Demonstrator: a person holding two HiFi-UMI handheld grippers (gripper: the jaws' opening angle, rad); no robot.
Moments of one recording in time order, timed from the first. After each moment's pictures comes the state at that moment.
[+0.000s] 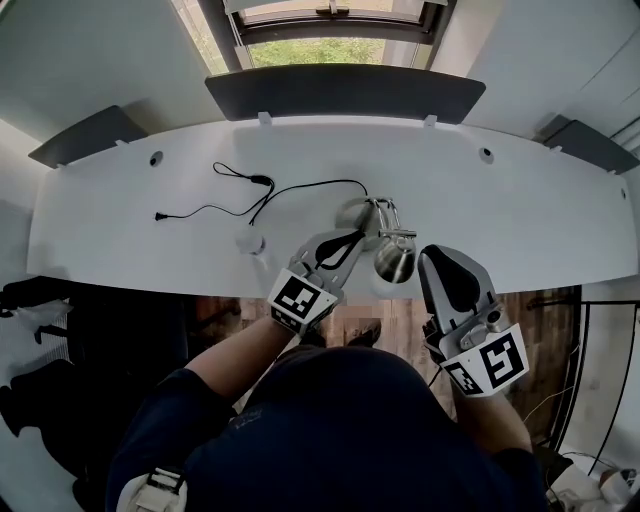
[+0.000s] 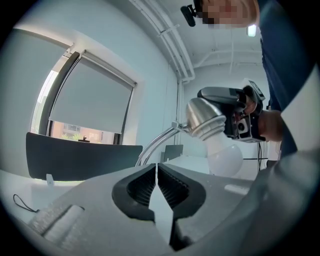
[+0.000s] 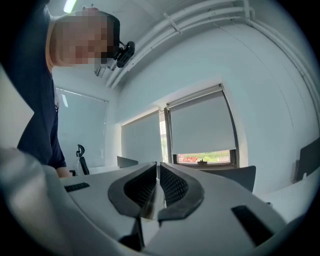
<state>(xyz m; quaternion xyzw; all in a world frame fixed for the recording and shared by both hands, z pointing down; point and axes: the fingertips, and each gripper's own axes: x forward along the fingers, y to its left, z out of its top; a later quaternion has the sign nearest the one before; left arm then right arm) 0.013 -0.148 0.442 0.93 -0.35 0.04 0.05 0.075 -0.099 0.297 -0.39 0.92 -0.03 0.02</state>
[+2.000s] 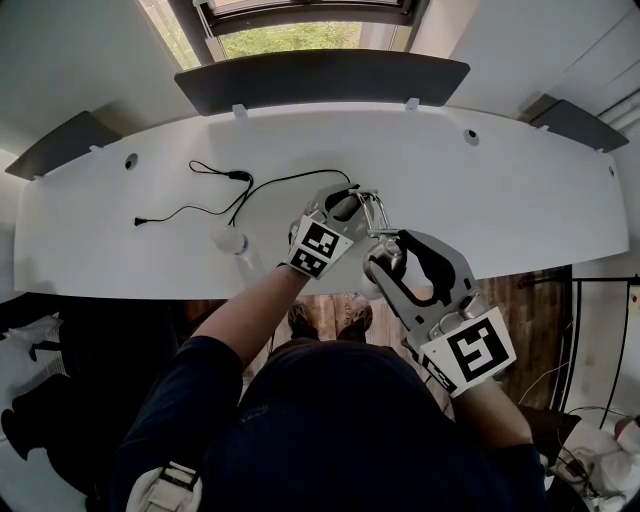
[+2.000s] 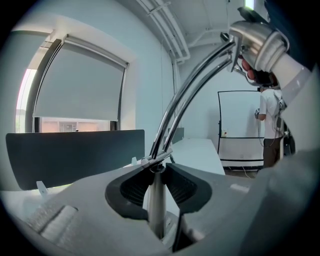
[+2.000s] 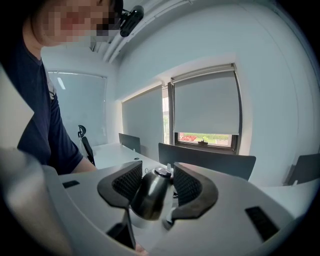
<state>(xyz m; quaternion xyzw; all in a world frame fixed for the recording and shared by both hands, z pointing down) 0.054 -0.239 0.516 0.93 -0.34 0.13 0.02 0.042 -0.111 0.327 -0.38 0.91 -0.06 -0.14</state>
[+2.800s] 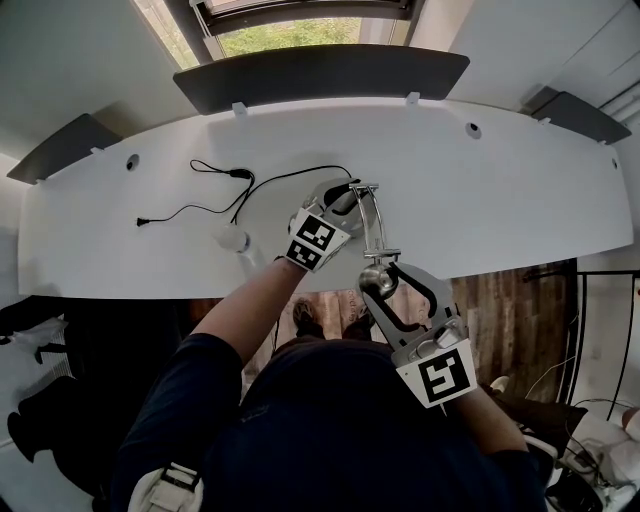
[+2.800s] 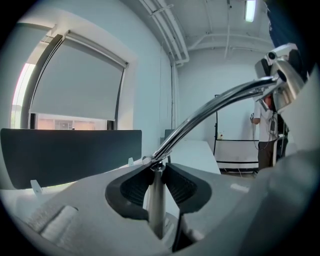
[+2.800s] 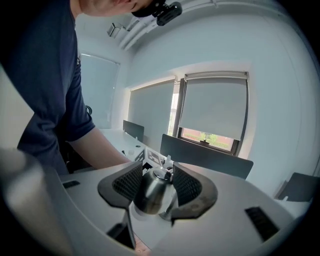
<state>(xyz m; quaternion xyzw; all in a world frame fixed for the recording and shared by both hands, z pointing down) 0.050 -0.240 0.517 0.94 -0.31 0.12 0.03 0.037 -0.065 0.385 -0.37 0.91 0.01 -0.20</state>
